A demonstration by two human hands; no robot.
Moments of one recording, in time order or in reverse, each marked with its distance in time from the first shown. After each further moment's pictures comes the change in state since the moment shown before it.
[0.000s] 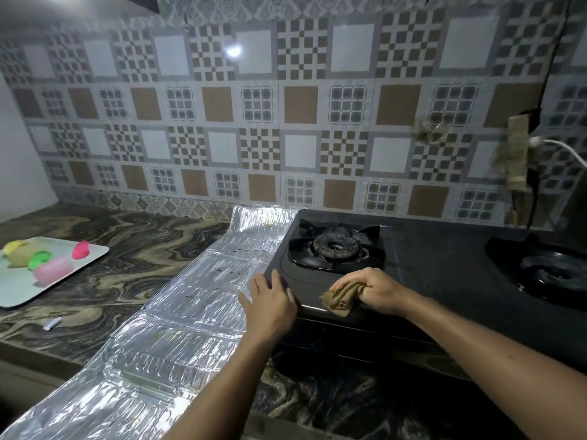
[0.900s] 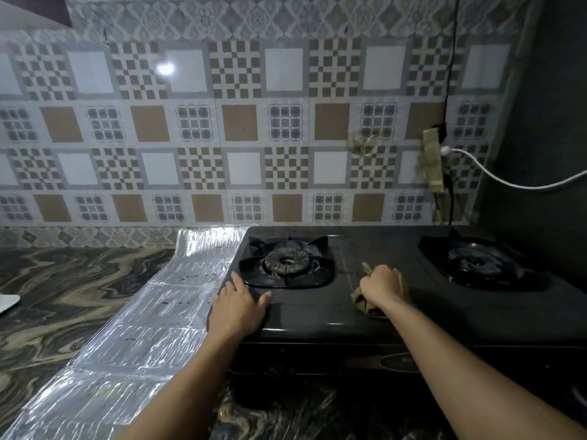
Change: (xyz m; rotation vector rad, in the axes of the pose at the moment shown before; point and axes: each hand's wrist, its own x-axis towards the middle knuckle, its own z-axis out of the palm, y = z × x) left_hand 0.043 0.024 -0.001 0.048 -0.028 0.139; right_hand -0.031 0.022 -0.038 -0.113 0.653 0.934
